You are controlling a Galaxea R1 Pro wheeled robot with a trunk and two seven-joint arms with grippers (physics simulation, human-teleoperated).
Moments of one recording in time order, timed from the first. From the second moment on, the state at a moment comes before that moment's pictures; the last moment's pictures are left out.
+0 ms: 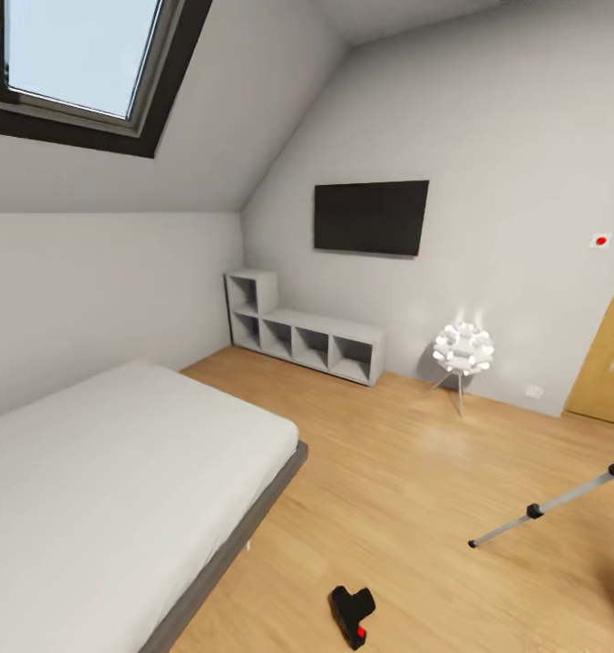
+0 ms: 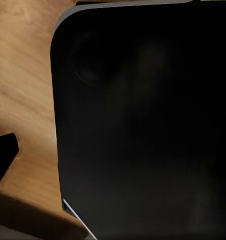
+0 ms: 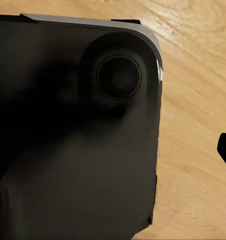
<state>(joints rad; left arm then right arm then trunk) 0.00 -0.01 0.01 -0.02 0.00 -0.04 0.00 0.00 -0.01 0.01 0.00 0.01 -0.11 0.00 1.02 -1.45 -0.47</state>
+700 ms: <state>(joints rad) 0.00 -0.01 0.01 -0.02 0.00 -0.04 0.00 0.00 -0.01 0.01 0.00 0.01 -0.11 0.00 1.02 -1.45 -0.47</state>
